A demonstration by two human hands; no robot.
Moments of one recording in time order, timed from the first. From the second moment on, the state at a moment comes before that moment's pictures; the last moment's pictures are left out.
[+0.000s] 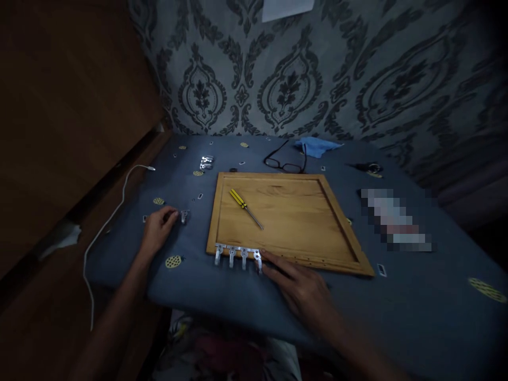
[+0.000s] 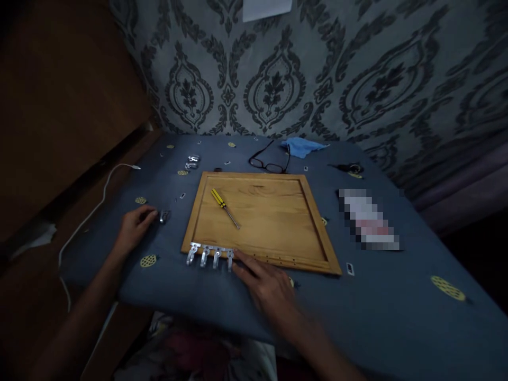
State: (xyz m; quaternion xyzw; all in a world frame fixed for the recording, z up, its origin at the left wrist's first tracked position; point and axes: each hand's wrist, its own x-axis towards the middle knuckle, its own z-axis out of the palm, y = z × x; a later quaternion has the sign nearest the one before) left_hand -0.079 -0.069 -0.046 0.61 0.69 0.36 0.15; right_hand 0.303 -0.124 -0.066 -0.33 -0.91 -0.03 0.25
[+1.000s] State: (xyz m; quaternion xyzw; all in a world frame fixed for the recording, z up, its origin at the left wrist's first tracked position) left_hand -0.088 0.011 -0.028 0.77 0.59 0.19 0.14; right_hand 0.303 -0.126 -0.066 -0.34 -0.91 -0.03 0.25
